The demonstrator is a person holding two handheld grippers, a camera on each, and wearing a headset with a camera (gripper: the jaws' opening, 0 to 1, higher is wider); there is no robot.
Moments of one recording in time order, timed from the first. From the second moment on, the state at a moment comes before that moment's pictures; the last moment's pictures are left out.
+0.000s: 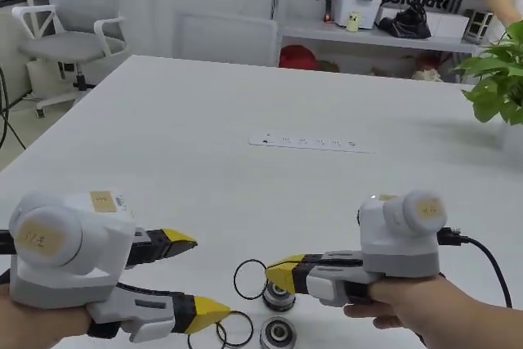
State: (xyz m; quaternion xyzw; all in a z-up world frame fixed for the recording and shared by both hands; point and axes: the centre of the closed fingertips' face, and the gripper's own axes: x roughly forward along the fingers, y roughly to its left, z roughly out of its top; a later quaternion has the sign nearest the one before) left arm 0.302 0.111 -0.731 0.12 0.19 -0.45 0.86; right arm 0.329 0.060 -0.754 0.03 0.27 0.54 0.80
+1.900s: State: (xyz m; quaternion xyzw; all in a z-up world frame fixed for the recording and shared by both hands) left arm 0.303 0.150 -0.736 0.12 0.20 -0.41 0.88; right arm 0.309 0.111 -0.790 -0.04 0.32 0.57 0.75
